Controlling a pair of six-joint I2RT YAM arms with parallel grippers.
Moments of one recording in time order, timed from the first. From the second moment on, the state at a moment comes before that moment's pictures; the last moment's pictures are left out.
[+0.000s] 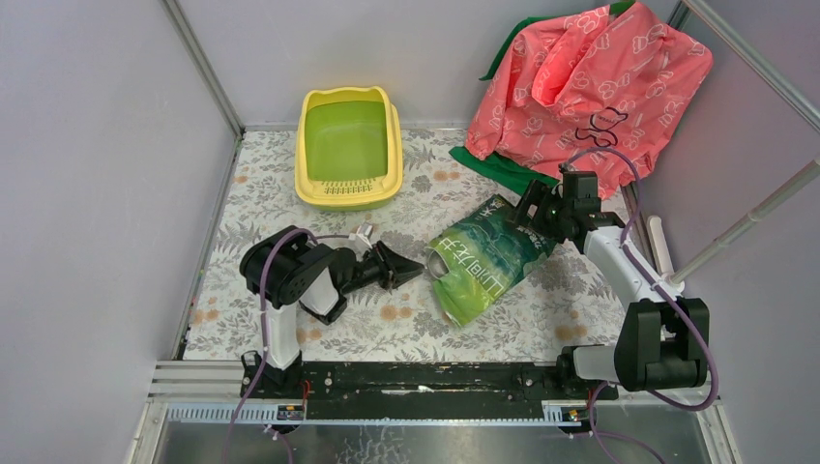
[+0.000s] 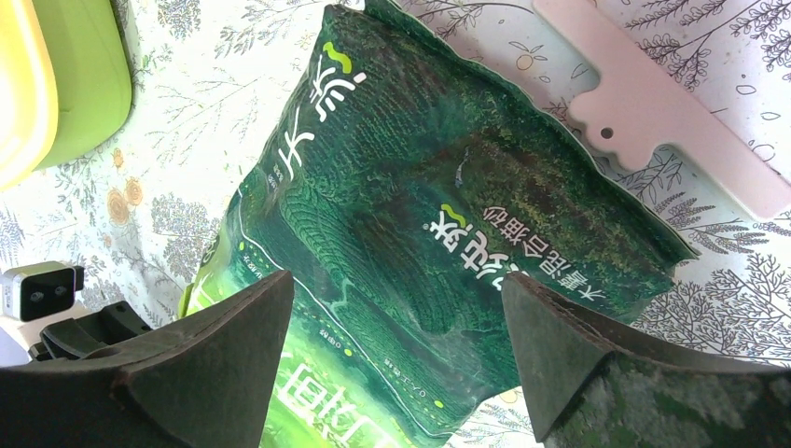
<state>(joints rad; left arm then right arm) -0.54 1.95 0.32 1.46 0.49 -1.44 0.07 1.32 0.88 -0.37 -0.23 0.47</state>
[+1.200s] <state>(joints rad) -0.20 1.88 0.00 1.53 0.68 -1.57 0.07 1.32 0.88 -0.41 -0.26 0.46</state>
